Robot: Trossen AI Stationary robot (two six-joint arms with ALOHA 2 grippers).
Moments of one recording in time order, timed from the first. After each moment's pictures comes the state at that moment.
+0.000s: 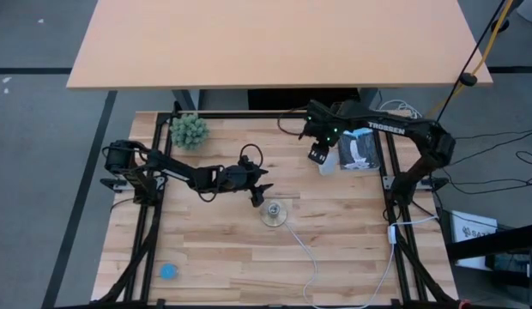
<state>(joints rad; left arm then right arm) 0.02 1.68 0.69 0.53 -0.24 -0.19 -0.50 1.61 1.34 -1.05 -0.08 0.00</state>
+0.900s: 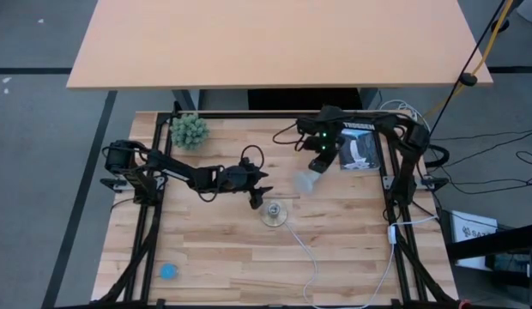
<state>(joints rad) 0.02 1.68 0.69 0.50 -0.19 -0.19 -0.52 1.85 1.33 -1.26 -0.25 0.04</state>
